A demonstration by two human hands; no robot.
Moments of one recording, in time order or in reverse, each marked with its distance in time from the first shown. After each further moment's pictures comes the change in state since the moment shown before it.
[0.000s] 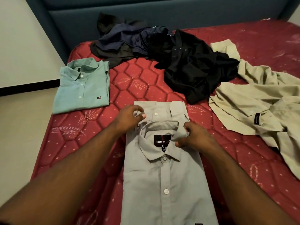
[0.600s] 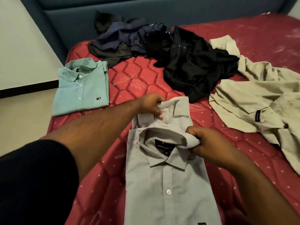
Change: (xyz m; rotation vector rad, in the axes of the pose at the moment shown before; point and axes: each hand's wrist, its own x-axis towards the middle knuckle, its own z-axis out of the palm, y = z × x) left_hand 0.087 0.041 0.016 0.183 -0.455 0.344; right_hand -0.066 -0.022 -0.044 0.126 -0.136 -0.351
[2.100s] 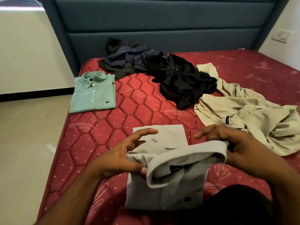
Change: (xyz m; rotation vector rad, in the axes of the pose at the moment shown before) left_hand -0.286 0.137 0.057 -1.000 0.126 0.149; right_hand -0.161 -0.088 -0.053 0.078 0.024 -0.348
